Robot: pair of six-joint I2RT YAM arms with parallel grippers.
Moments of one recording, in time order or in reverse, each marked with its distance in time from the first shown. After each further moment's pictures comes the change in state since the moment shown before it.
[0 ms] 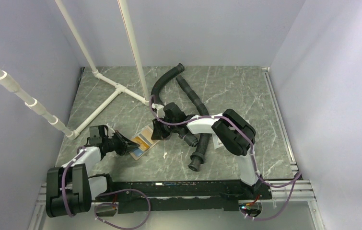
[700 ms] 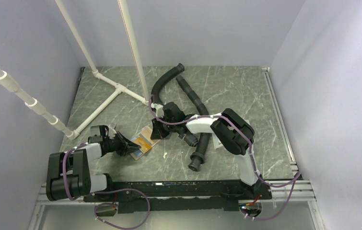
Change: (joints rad) left arm 0.021 0.161 -0.003 0.079 0.086 0.045; right arm -0.002 0.020 0.022 0.002 -0.019 -0.007
